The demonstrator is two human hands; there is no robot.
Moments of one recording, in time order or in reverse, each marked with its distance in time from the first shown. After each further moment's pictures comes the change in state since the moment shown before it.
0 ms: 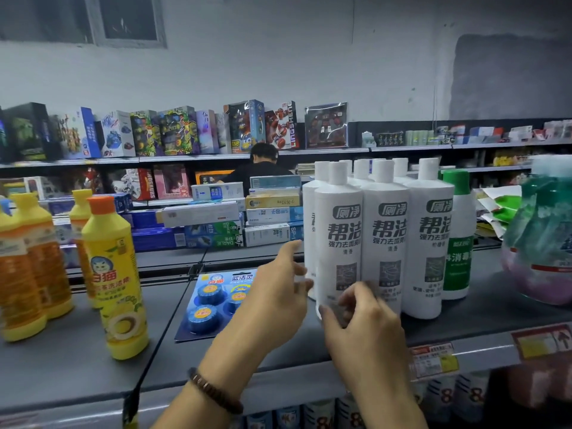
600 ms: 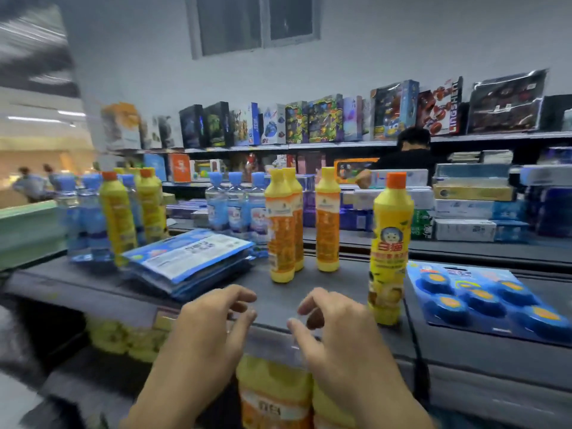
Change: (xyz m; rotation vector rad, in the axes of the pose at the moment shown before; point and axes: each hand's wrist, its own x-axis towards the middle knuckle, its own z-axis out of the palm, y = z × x) left_hand -0.215 -0.195 -0.317 0.475 0.342 -0.305; right_hand -0.146 -0.264 0.167 0.216 -0.597 -0.528
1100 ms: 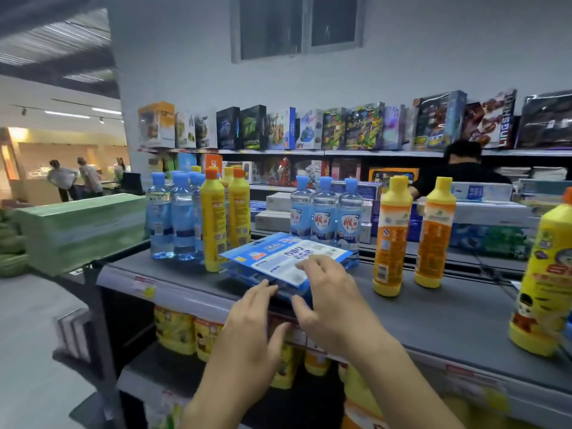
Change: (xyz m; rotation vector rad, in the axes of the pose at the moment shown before) left_hand 0.012 -0.172 -0.054 -0.053 0.029 0.010; right_hand 0.102 -0.138 0.144 -0.157 -0.121 -0.137
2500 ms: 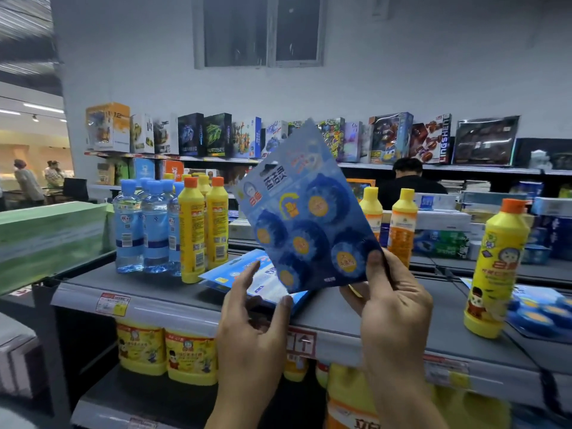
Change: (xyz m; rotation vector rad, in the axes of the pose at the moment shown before) left_hand -0.007 0.037 -0.001 -0.666 0.341 -0.088; right_hand -0.050 -0.036 -0.036 1.192 0.884 0.319
